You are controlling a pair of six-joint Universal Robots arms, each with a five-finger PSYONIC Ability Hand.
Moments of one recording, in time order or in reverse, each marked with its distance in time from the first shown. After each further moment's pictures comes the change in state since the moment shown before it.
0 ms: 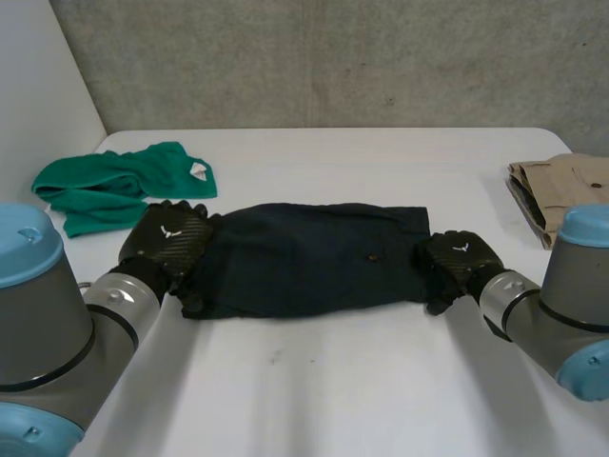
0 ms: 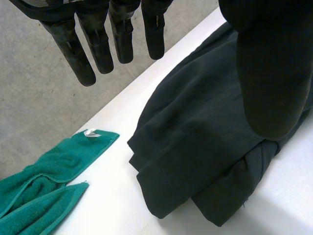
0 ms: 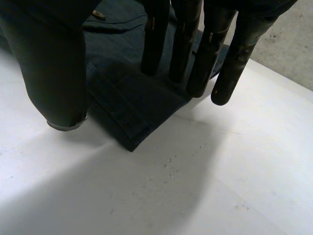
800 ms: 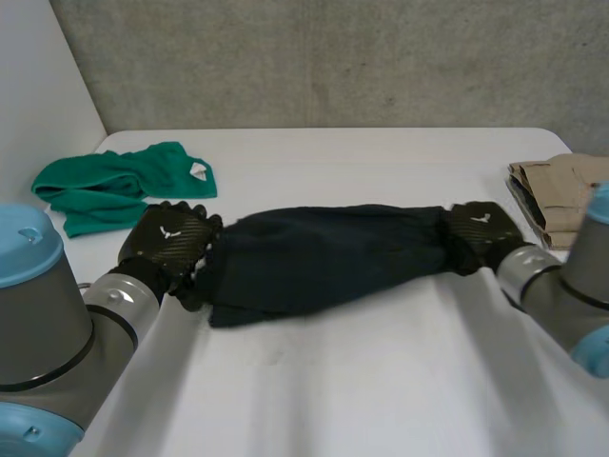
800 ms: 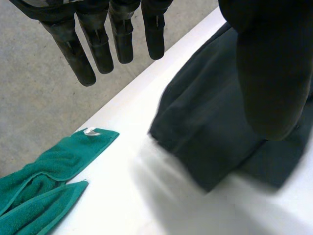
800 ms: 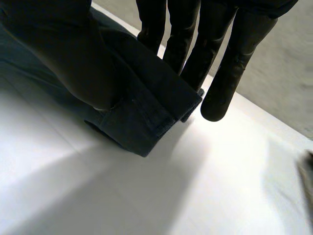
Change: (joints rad) left arm 0.002 0.000 -0.002 0.000 0.000 -0.001; right arm -0.056 -0.053 -0.034 -0.020 -0.006 -0.020; left_hand 0.000 0.000 0.000 0.000 0.000; right_hand 0.409 0.579 0.569 0.594 0.543
